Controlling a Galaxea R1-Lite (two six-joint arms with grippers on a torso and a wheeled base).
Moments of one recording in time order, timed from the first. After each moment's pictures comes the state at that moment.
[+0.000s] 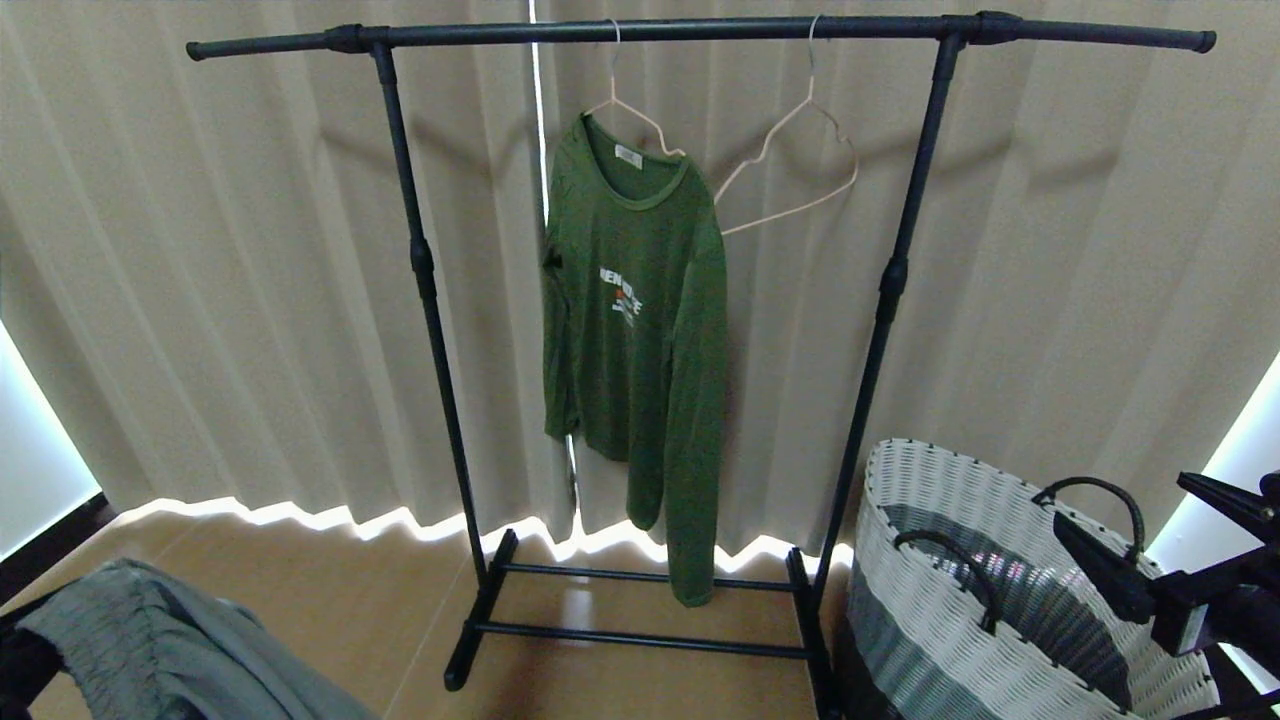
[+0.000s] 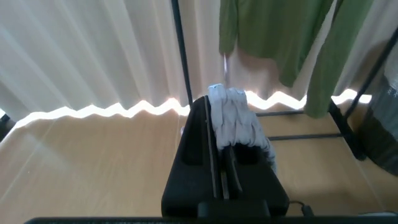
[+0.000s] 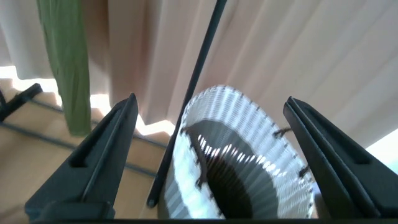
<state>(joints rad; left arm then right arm) -0.05 0.72 -0.25 -0.26 -0.02 0.13 0.11 1.25 -0.04 -1.06 -0.05 -0.22</state>
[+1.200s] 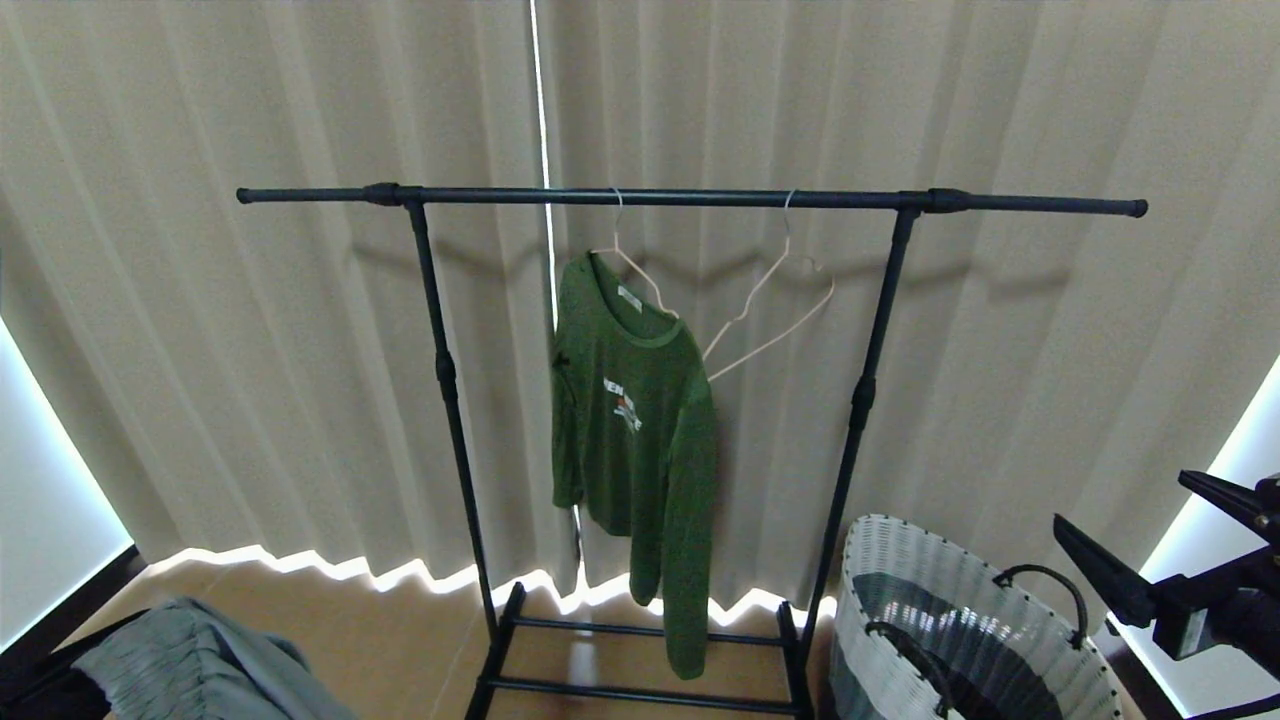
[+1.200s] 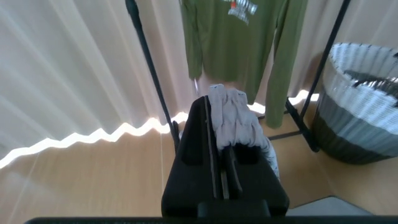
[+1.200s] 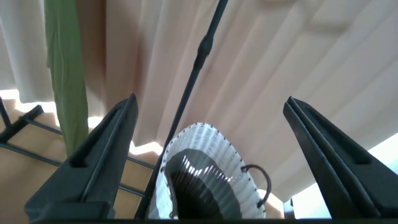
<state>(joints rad) -0.21 0.70 -0.21 -0.27 -0.02 0.13 0.11 1.24 -0.04 -1.06 -0.05 -0.27</state>
